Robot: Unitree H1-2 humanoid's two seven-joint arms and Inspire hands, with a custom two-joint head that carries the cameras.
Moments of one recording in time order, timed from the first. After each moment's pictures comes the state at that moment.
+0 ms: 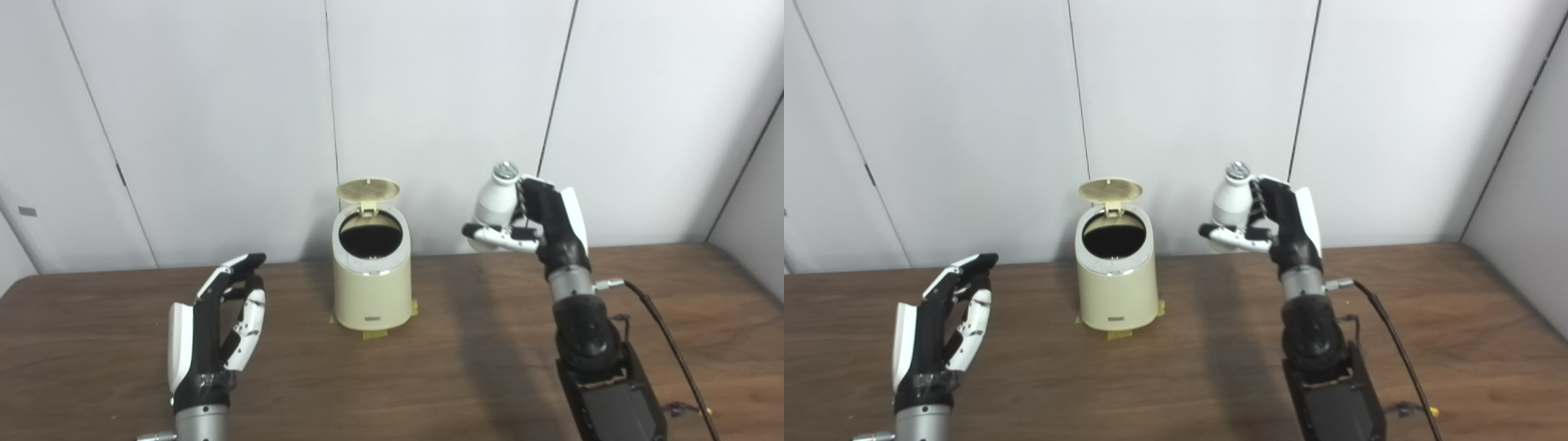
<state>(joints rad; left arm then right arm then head) -0.13 0.00 -0.03 -0.29 0.49 0.06 0.19 -0.52 -0.14 0.03 -0.02 -0.31 0.20 -0.18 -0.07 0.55</state>
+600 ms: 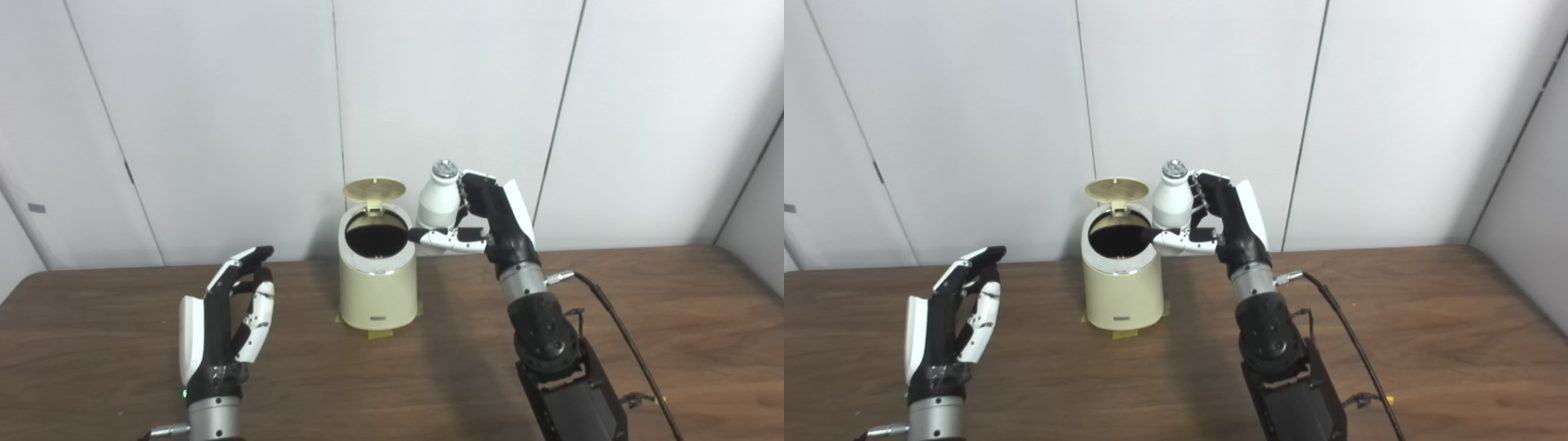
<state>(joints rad) -0.15 -0.03 -0.03 -0.29 0.51 0.06 0.20 -0.56 -0.07 0.12 0.06 -0.31 0.07 -0.15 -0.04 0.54</state>
